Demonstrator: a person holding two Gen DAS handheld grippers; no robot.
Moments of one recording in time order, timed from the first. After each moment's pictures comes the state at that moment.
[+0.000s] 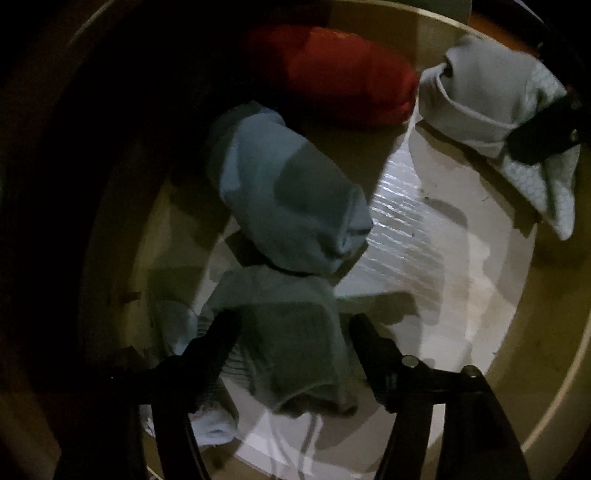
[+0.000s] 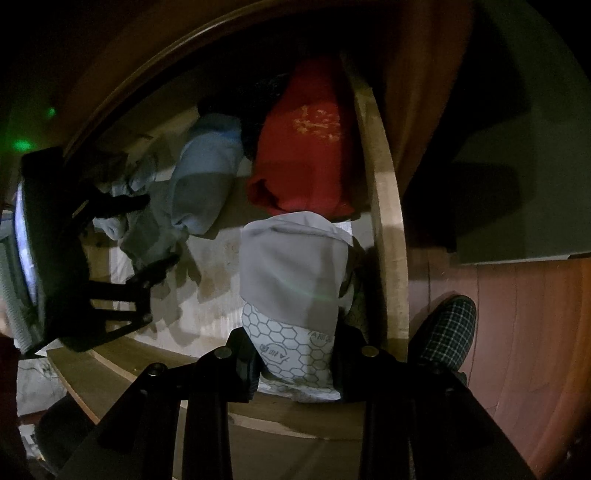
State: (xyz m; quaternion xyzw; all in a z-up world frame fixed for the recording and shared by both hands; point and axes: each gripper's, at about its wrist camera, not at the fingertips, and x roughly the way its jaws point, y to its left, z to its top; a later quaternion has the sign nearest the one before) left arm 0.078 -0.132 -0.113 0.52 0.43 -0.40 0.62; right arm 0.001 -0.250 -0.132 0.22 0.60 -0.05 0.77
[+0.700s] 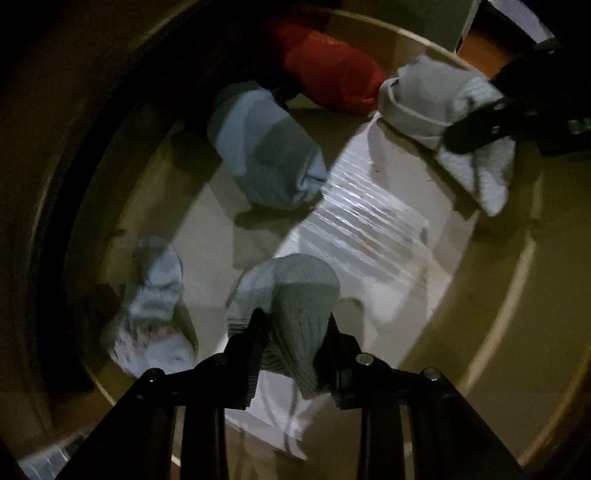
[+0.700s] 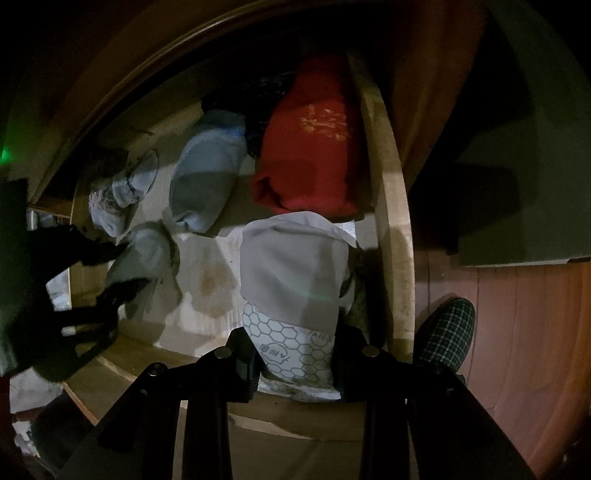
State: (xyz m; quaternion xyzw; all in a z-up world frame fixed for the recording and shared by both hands) left arm 0.068 -0.097 -0.076 0.46 0.51 -0.40 0.61; right arm 0.006 -0.246 -0.132 0.21 0.60 -0.05 0.77
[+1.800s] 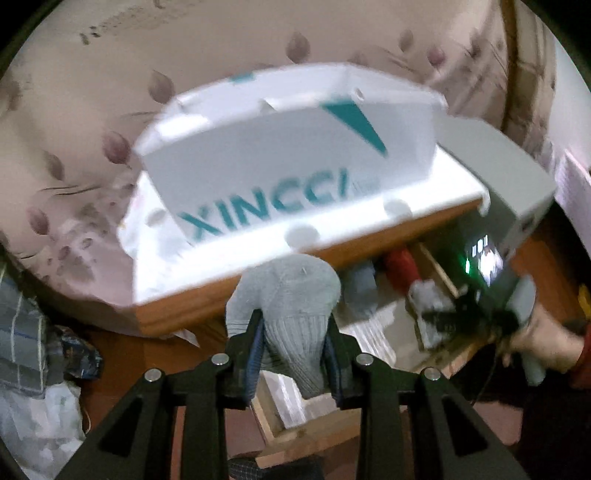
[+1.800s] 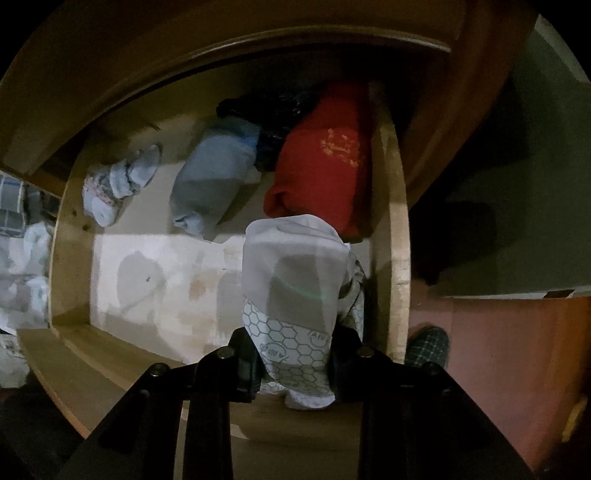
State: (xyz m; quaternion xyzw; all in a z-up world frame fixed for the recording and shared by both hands) left arm 0.032 0.000 0.135 0.19 0.41 -0.27 0.85; right arm 0.012 -0.230 -0.125 0.12 0.58 -0.07 0.80
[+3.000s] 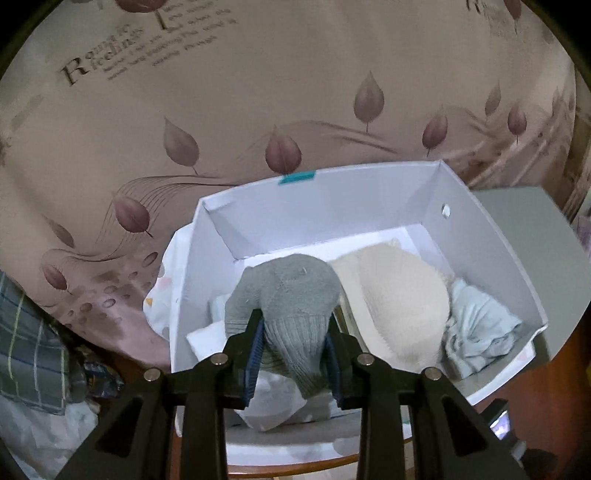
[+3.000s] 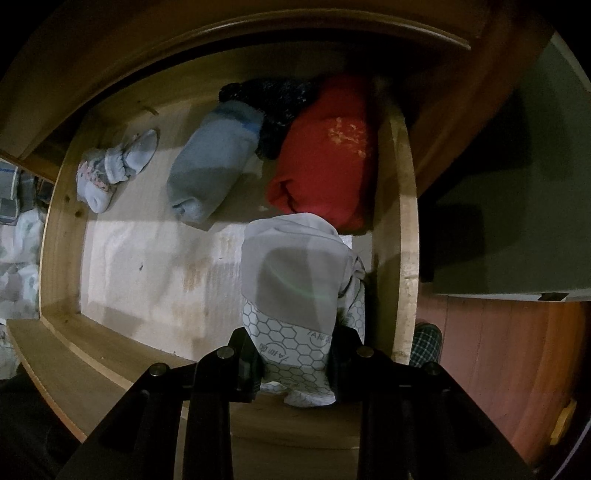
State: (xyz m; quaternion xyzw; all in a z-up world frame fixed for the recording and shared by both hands) left arm 0.187 -0.093 0.207 0.19 0.42 -0.20 0.87; right arm 0.017 -0.224 -0.129 0.11 0.60 -0.07 0.79
